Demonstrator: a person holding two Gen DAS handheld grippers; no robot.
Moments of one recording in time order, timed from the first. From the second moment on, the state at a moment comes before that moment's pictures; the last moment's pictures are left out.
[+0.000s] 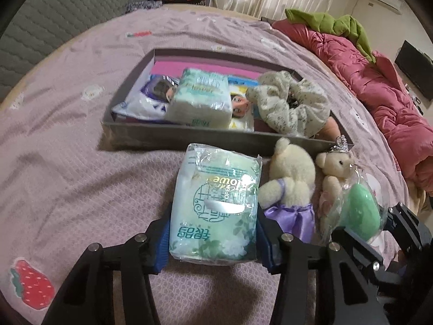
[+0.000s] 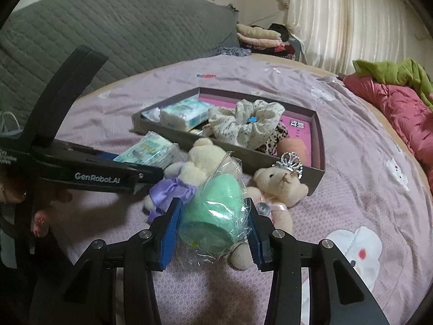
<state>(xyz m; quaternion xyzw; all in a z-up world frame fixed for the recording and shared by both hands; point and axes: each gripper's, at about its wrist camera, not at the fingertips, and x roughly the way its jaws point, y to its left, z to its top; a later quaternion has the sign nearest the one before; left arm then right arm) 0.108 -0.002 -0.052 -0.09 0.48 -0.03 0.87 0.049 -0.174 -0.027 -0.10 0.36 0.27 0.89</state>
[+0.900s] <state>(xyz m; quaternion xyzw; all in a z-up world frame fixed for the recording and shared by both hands) 0.138 -0.021 0.006 -0.08 0.42 -0.04 0.90 0.075 -0.194 0.019 -0.05 0.28 0.23 0.93</state>
